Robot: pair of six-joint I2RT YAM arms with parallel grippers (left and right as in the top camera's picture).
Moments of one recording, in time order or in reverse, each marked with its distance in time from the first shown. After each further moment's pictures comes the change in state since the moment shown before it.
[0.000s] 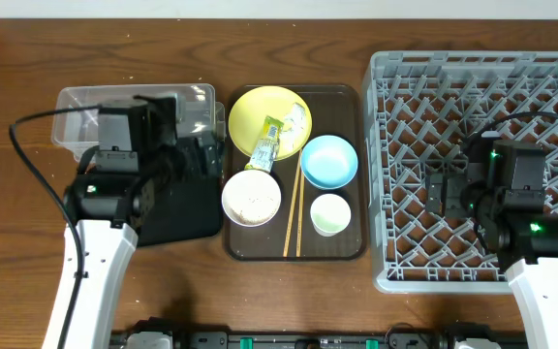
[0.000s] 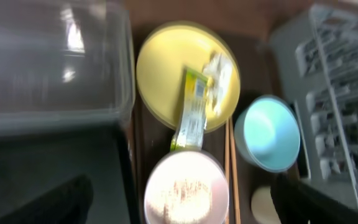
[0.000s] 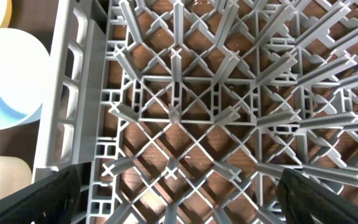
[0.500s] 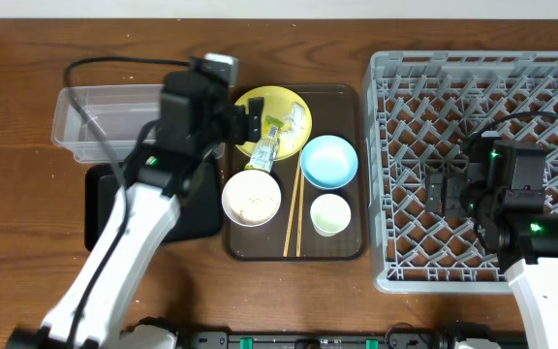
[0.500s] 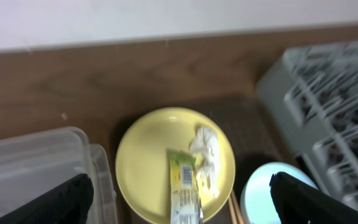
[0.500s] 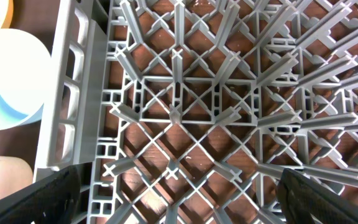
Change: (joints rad) left arm -0.221 0.207 0.045 0.365 -0.214 0.075; right arm 0.000 0.000 0.001 0.000 -0.003 0.000
